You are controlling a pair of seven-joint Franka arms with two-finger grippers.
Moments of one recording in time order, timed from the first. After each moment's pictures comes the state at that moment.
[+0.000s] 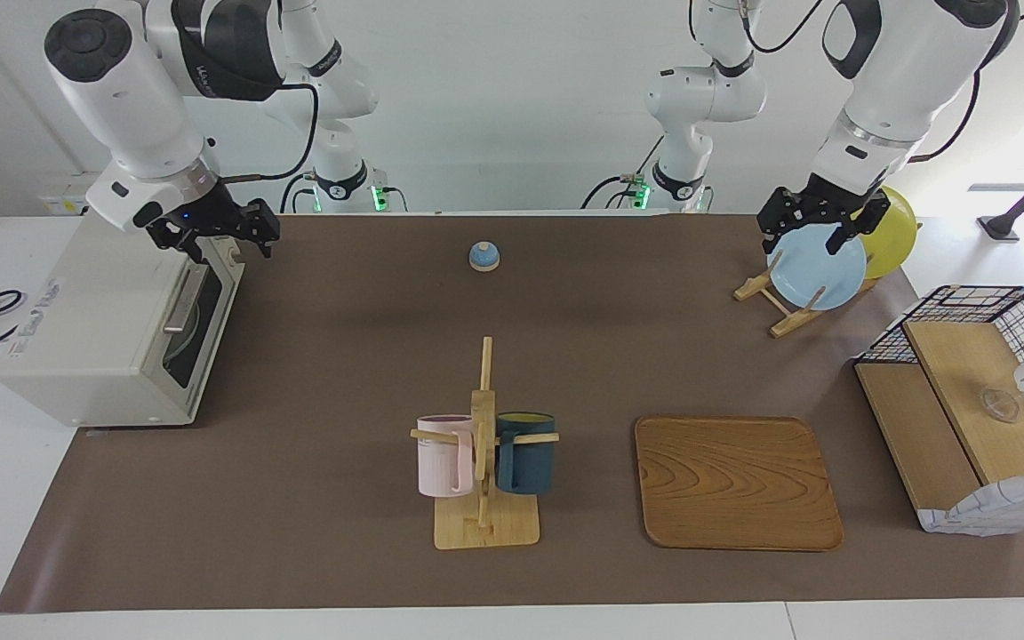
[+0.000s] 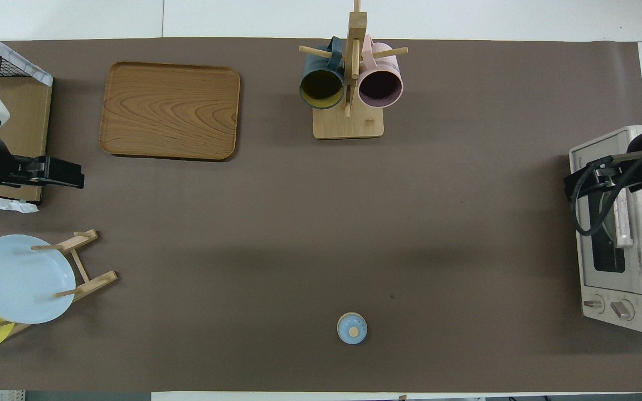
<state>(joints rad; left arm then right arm) -0.11 -0.08 -0.02 -1.72 -0.02 1.66 -0.03 0.03 0.02 -0.03 -1.64 -0.06 1.50 -0.10</state>
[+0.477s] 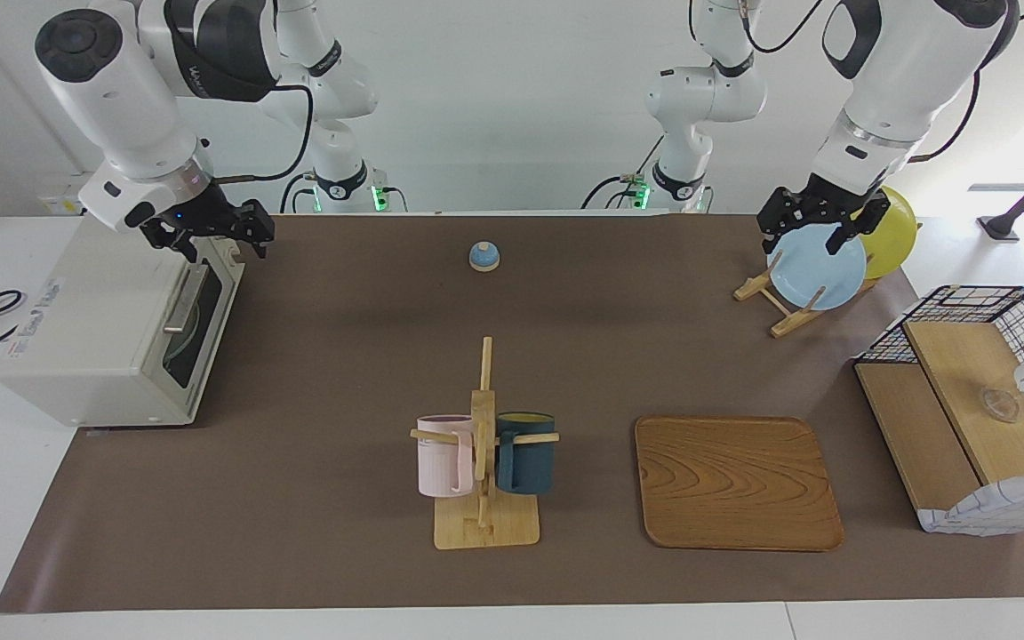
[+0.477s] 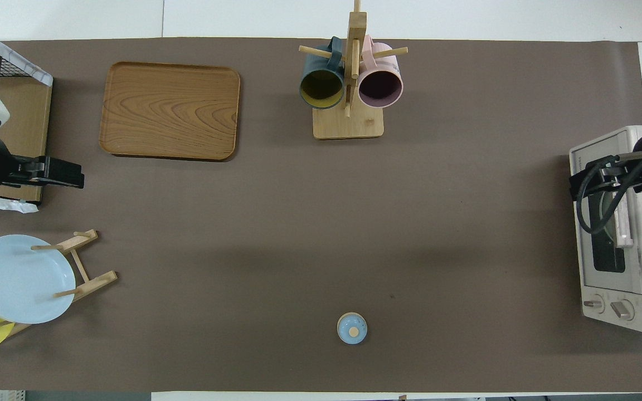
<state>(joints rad) -0.11 -0.08 -0.02 -1.72 -0.02 1.66 -0.03 0.02 0.02 -0.03 -1.64 -0.06 1.50 -0.10</state>
